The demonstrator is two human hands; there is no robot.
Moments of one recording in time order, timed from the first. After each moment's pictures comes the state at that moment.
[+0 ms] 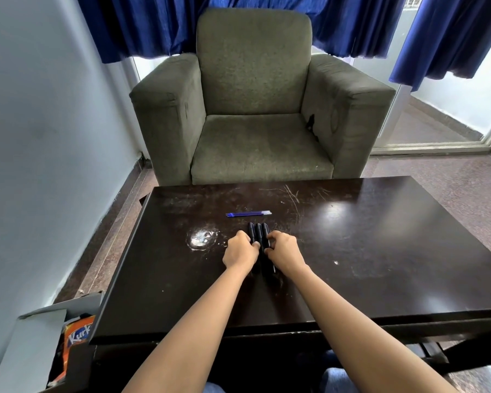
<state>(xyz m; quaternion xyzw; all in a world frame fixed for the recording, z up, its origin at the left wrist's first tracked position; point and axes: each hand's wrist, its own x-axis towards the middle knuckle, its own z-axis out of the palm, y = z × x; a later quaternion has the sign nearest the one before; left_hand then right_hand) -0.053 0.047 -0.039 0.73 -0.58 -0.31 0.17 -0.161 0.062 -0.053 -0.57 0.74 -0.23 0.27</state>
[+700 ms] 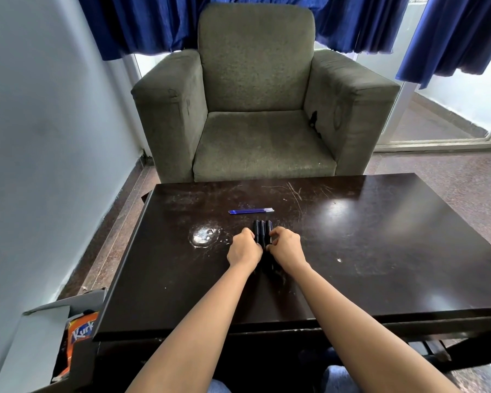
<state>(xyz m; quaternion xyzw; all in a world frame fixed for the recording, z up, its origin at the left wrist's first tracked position) -0.053 0.050 -0.037 0.71 -0.62 -0.29 0.15 -0.158 0.060 -0.055 -0.53 0.76 -0.27 0.28</state>
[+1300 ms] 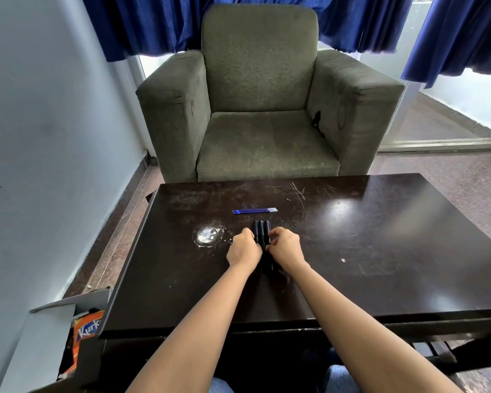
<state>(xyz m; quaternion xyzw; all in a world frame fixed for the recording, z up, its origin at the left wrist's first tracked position) -0.045 0.052 -0.035 0.71 -0.62 -0.28 0.14 -0.149 0.059 -0.054 -0.53 0.75 -0.28 0.28</state>
